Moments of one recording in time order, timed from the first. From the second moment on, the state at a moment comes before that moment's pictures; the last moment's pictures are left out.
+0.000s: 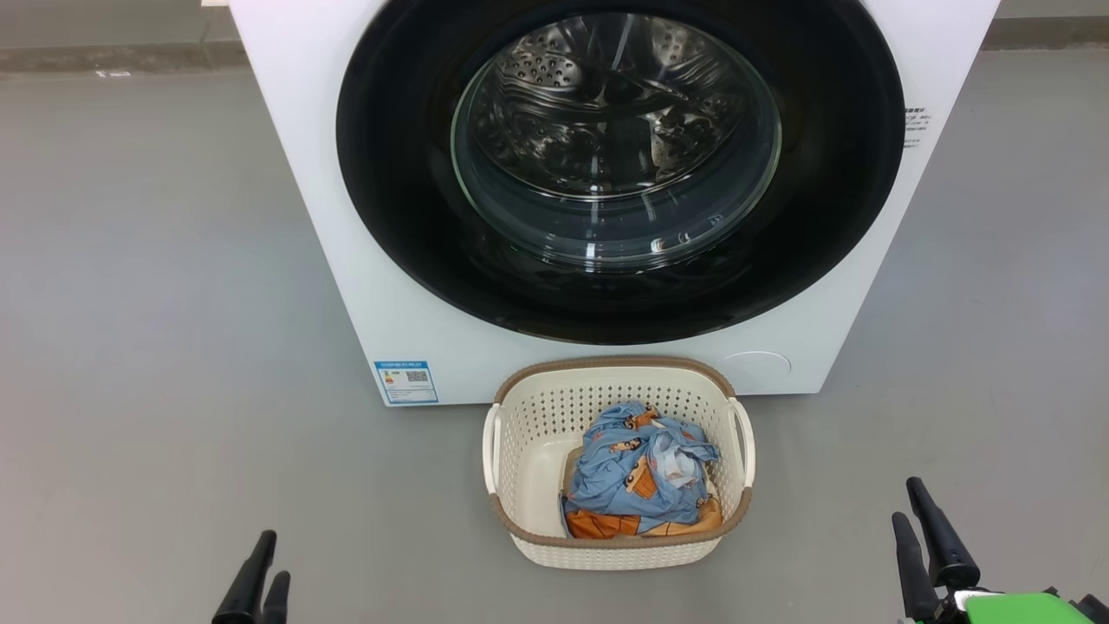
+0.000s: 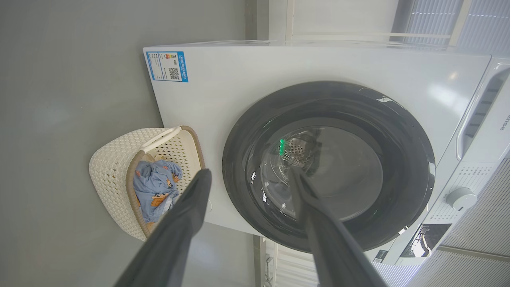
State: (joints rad) left arm -0.01 0.01 0.07 0.33 -1.62 -0.12 0.10; right arm -0.02 -0.03 -0.14 0.33 1.61 0.13 0.09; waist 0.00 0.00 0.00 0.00
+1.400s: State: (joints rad) left arm 0.00 0.02 0.04 0.24 -1.18 -0.09 -0.02; right arm -0.02 -0.04 -0.07 0.19 1.13 0.13 -0.02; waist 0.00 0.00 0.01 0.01
